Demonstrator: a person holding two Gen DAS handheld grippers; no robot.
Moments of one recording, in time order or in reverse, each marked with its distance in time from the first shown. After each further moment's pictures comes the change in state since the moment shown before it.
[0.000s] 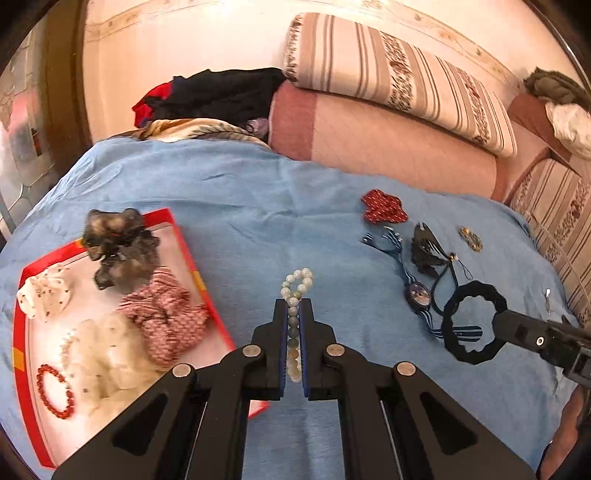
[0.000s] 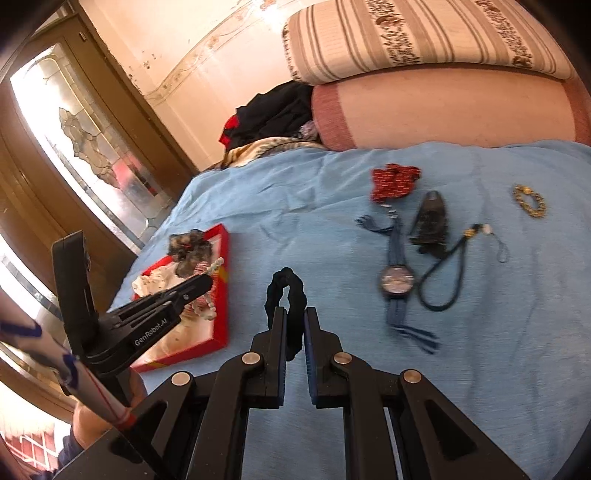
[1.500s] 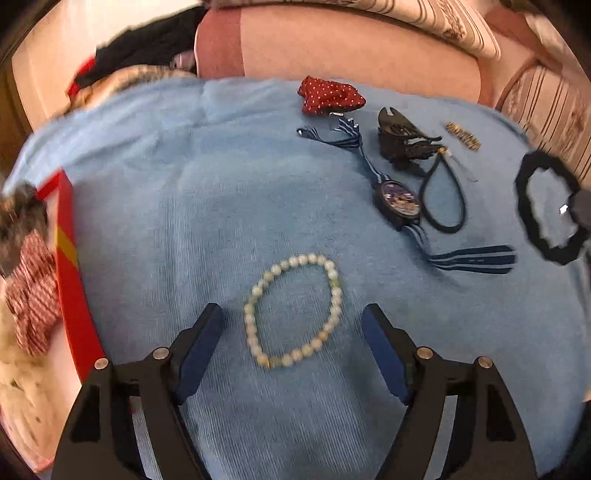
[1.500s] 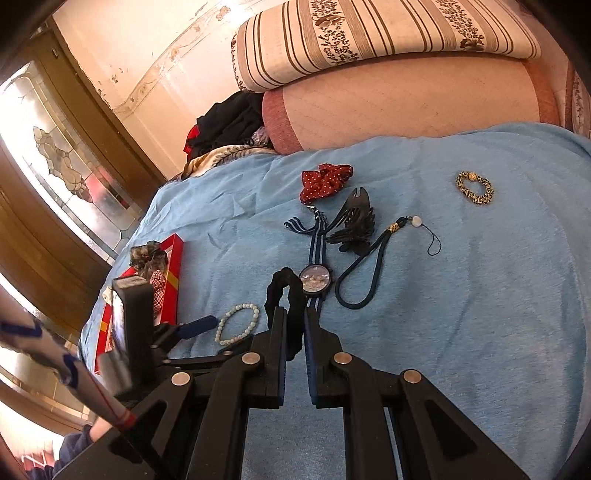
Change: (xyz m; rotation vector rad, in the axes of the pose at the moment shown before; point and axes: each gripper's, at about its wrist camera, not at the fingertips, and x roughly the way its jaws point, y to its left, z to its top) left arm 0.103 -0.082 -0.047 0.210 0.230 -0.001; right arm -0.027 -0.077 0.002 0.061 -0.001 -0.088
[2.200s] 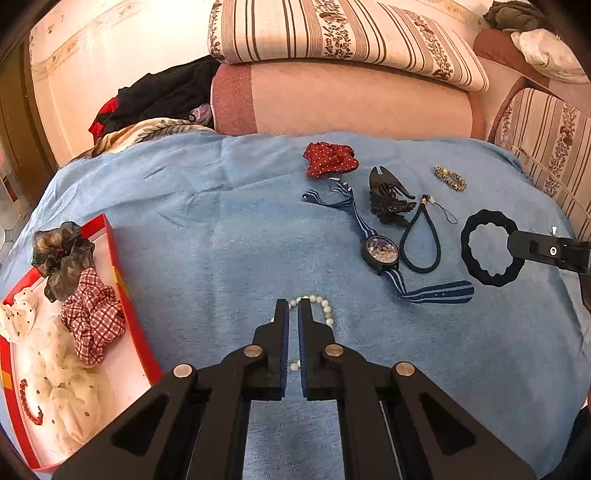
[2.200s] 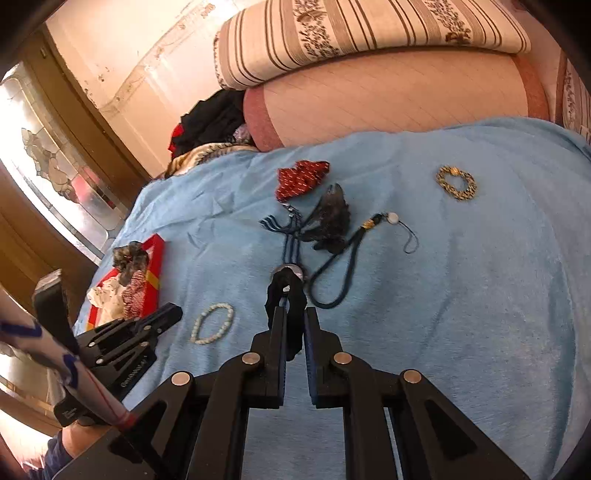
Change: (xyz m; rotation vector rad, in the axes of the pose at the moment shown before) left arm -0.064 0.001 0.007 -0.014 -0.153 0.020; right arm 0.000 -0.014 0.004 0.006 0.012 -0.040
